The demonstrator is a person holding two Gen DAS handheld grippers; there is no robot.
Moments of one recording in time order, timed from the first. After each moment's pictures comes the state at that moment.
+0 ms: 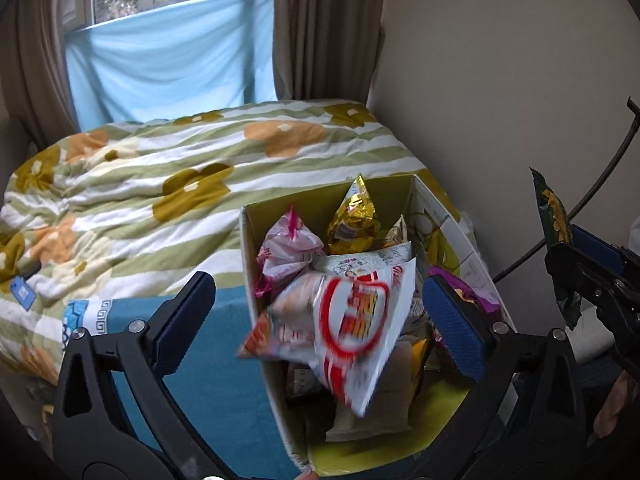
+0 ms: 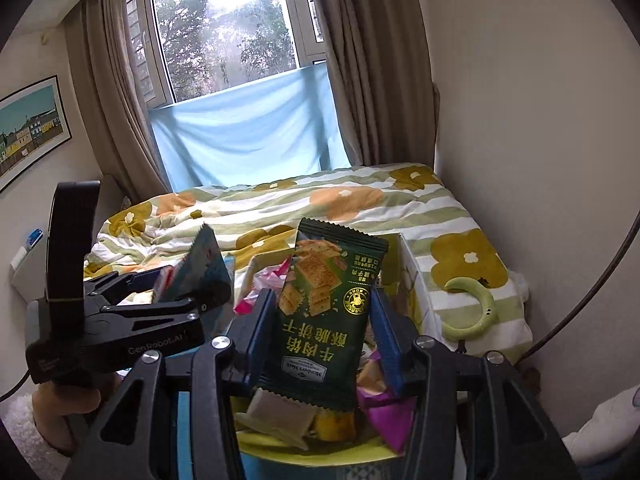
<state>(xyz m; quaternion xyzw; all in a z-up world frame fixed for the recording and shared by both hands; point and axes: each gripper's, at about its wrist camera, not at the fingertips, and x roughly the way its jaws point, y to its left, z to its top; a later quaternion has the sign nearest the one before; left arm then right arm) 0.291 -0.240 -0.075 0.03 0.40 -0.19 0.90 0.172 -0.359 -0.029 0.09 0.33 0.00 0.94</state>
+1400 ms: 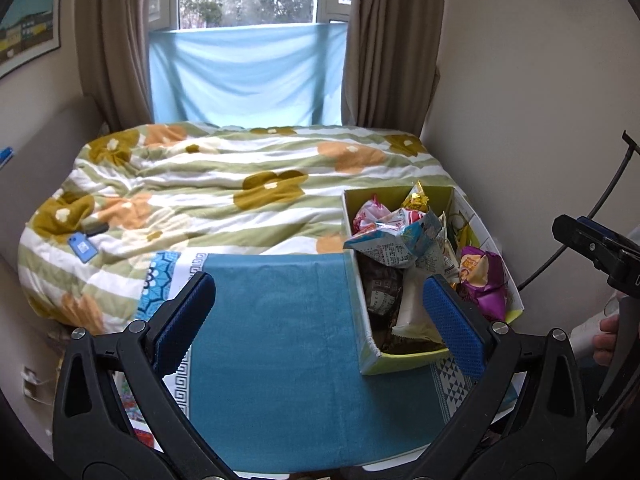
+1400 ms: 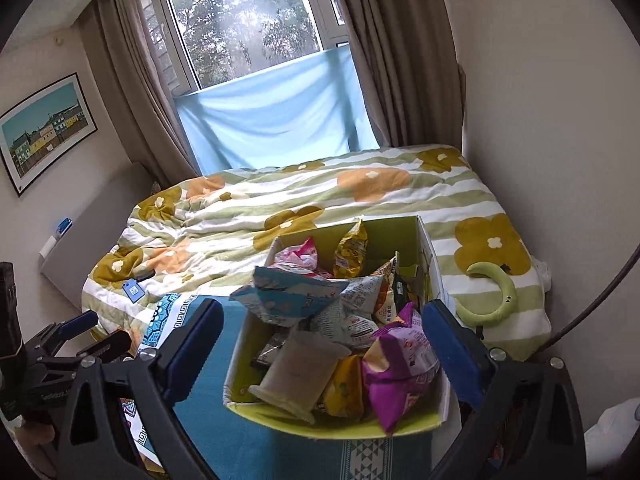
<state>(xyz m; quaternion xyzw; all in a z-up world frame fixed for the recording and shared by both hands) 0.150 -0.104 -0.004 0.00 0.35 -0.09 0.93 0.130 -0.350 -0.003 0.10 0.33 0.05 0.94</state>
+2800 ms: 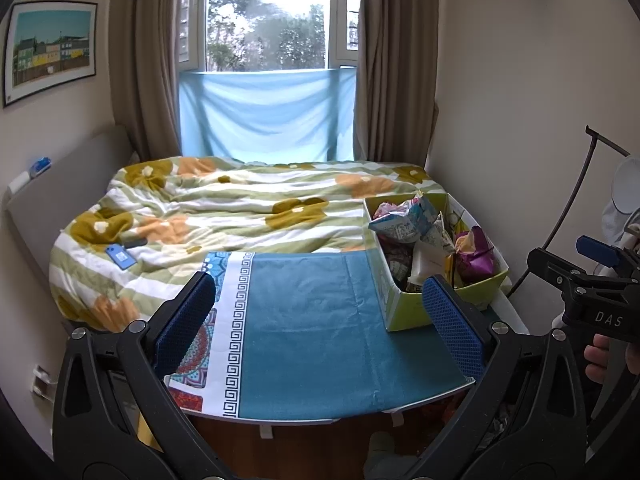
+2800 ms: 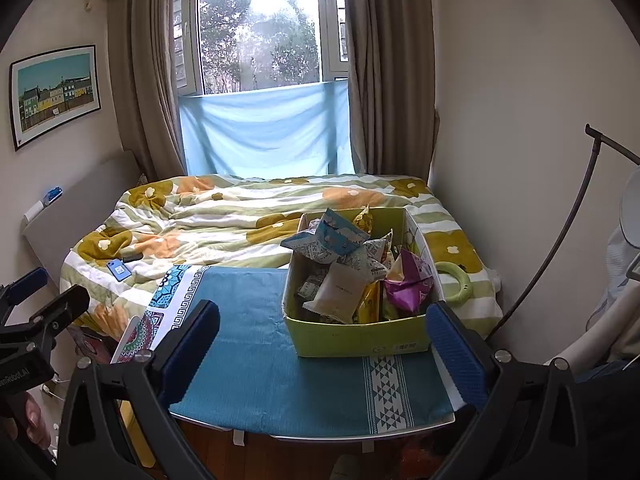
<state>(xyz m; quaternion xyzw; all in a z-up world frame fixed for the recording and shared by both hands) -0.006 -0.034 0.016 0.01 0.27 -0.07 0.96 -0.026 -0.237 0.008 0.03 0.30 -0.03 0.95</state>
